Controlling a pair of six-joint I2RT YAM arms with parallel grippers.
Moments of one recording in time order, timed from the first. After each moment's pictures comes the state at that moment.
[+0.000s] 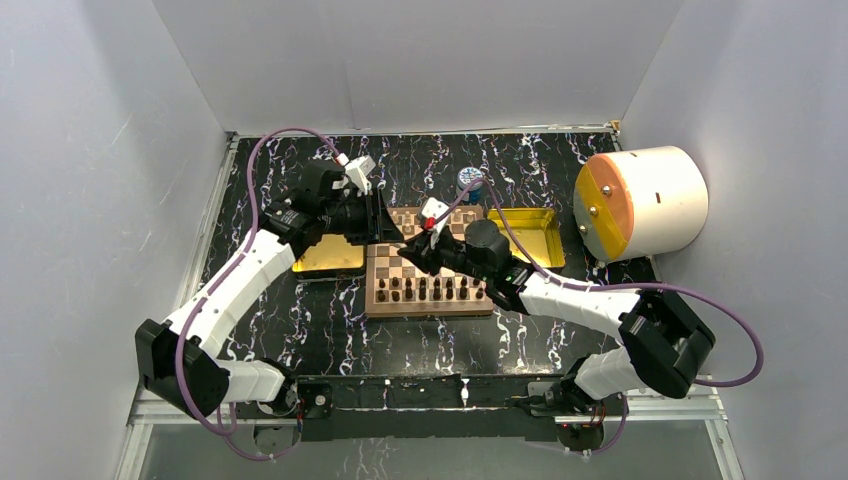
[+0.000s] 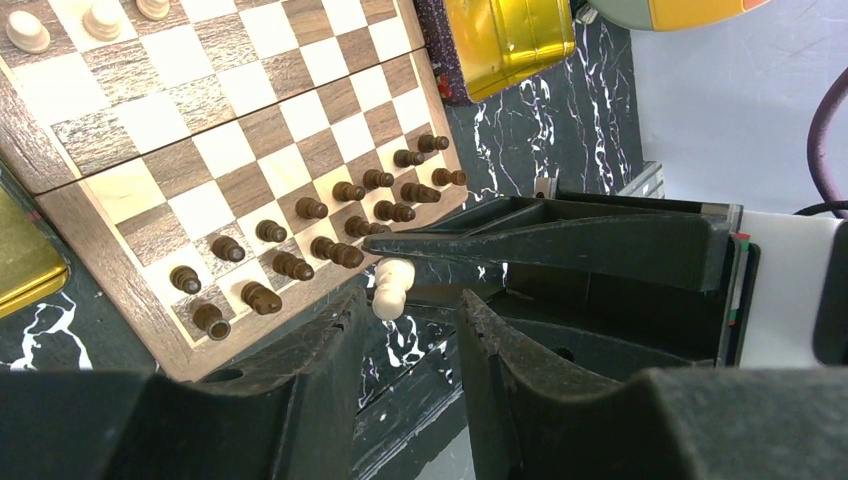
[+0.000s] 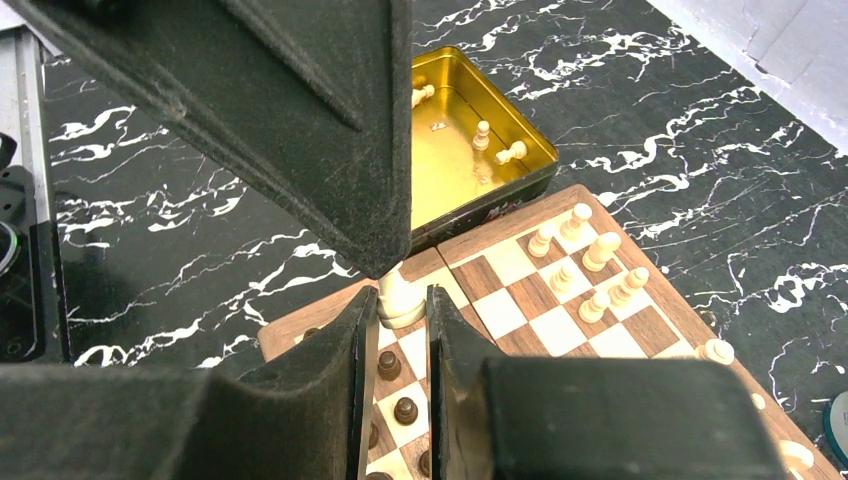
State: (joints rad) left arm -0.49 1.29 1.20 -0.63 0.43 -0.53; right arm 0.90 1.38 0.74 0.51 -0.25 -0.04
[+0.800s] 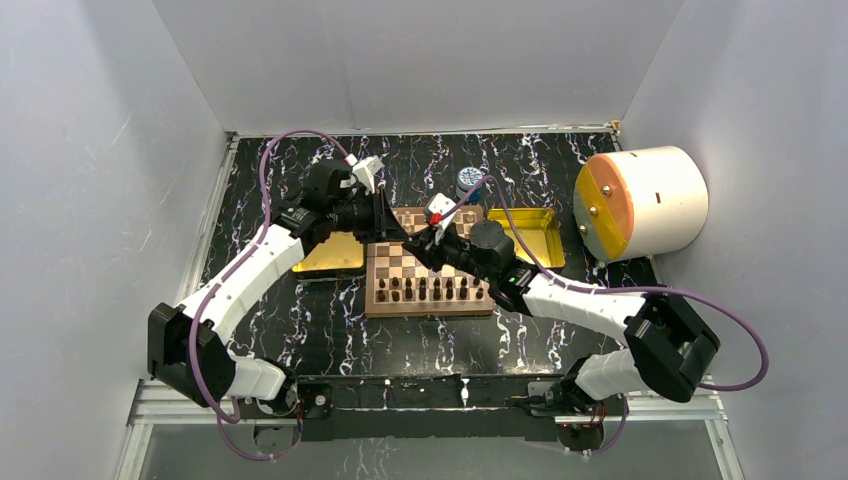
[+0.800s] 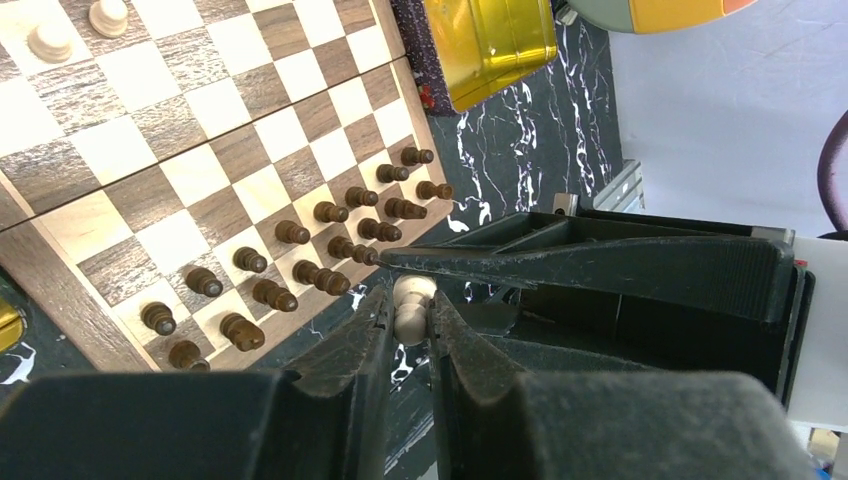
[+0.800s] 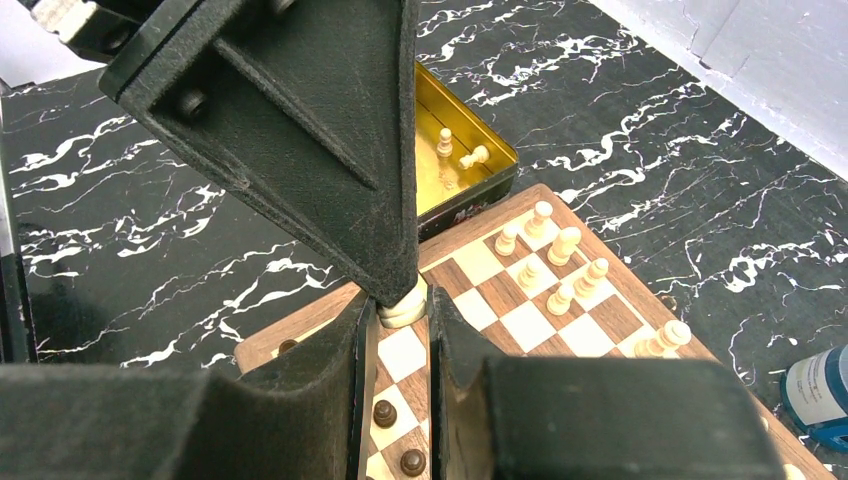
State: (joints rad) left arm -0.48 1.36 1.17 -0.52 0.49 -0.55; right arm 0.90 1.36 0.73 0.53 -0.17 -0.02
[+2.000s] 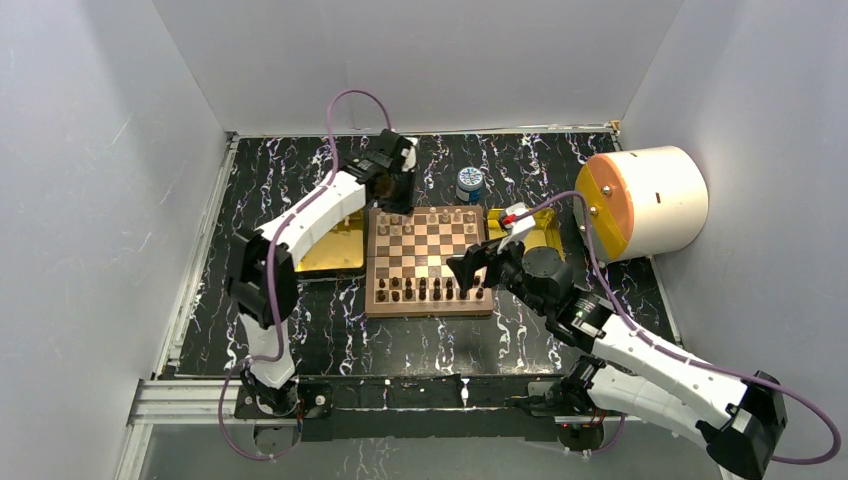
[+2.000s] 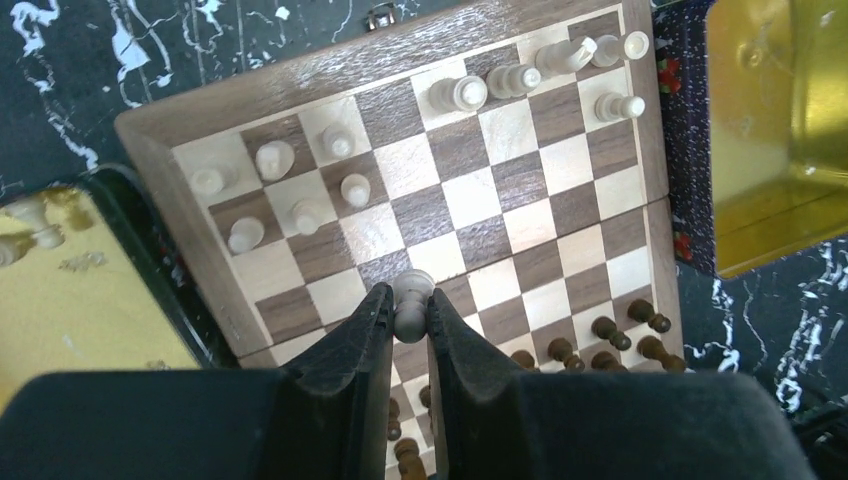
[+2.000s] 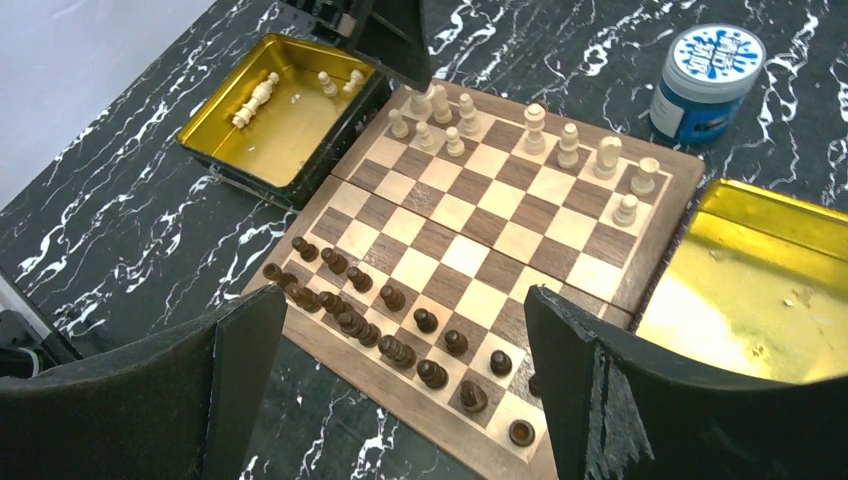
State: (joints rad) left arm -0.56 1.85 1.65 -0.76 0.01 -0.34; right arm 0.90 0.82 0.59 0.03 0.19 0.29
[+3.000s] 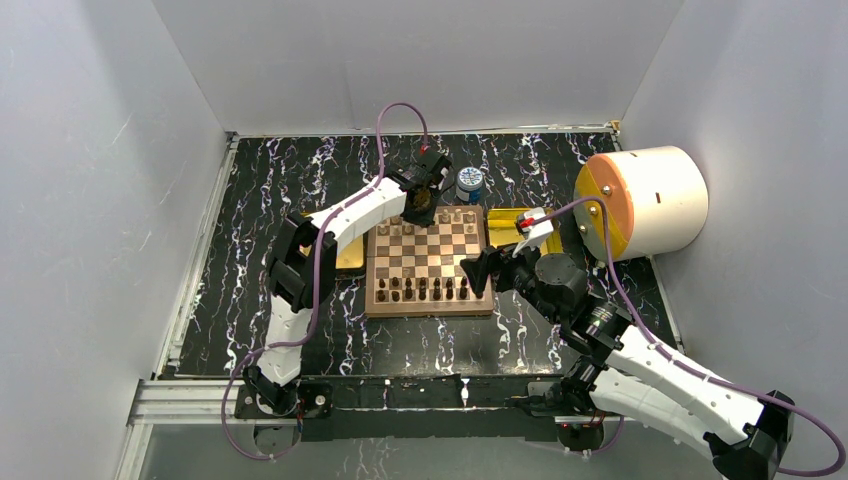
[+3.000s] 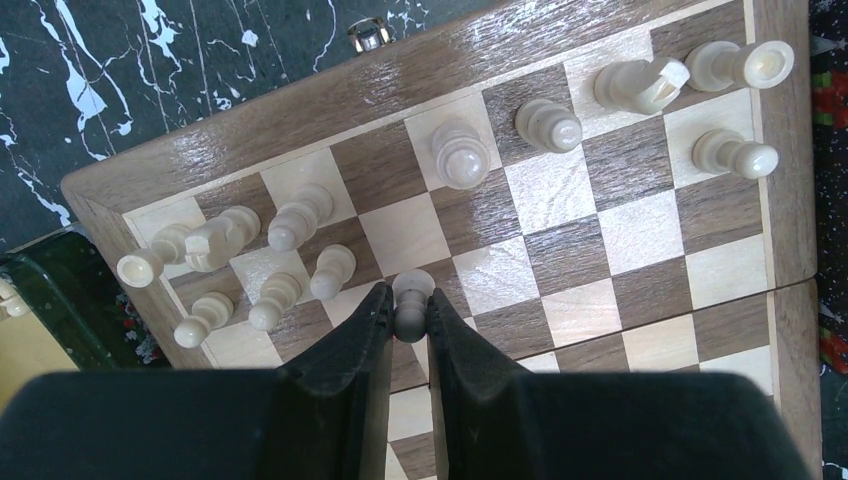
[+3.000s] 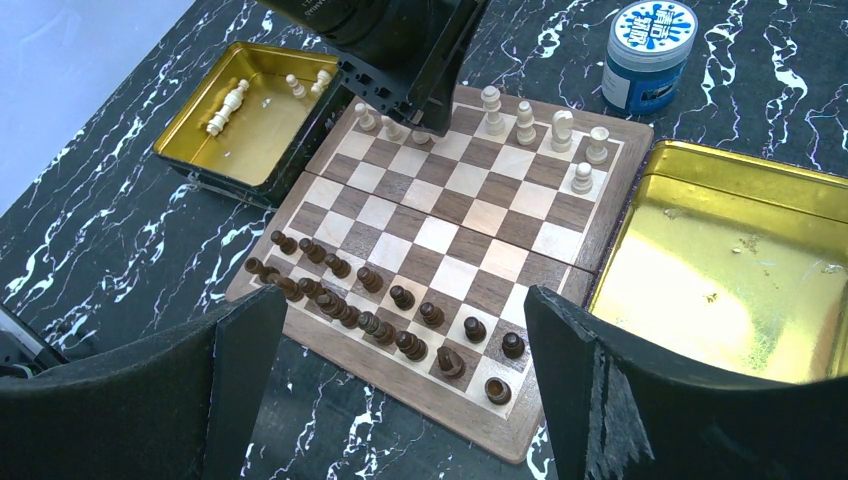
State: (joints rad) left arm -0.69 2.12 1.82 -0.79 -0.21 -0.30; right arm 0.90 0.69 0.59 -0.12 0.27 0.34
